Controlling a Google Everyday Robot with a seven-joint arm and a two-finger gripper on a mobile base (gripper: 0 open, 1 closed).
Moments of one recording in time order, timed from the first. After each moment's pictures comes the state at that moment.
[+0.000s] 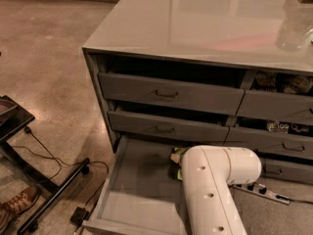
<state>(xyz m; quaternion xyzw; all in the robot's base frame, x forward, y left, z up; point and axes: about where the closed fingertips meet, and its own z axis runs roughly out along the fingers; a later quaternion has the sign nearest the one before) 0.751 -0.165 0.145 0.10 0.94 0.08 0.32</state>
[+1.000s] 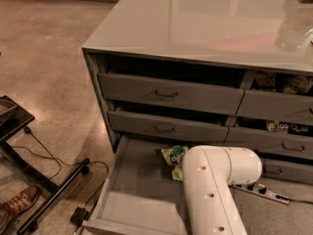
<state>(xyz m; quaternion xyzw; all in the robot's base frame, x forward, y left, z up) 0.751 -0.165 0.145 0.10 0.94 0.08 0.32</state>
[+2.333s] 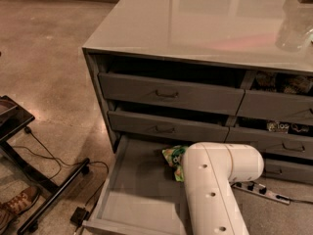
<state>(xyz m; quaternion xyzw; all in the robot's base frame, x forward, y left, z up) 0.751 -0.165 0.161 0.10 0.94 0.08 0.32</state>
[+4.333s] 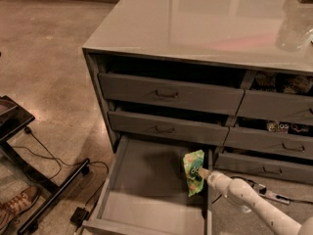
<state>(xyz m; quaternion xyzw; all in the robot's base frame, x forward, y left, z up) 0.637 -0.240 0.226 0.14 0.88 0.29 0.36</state>
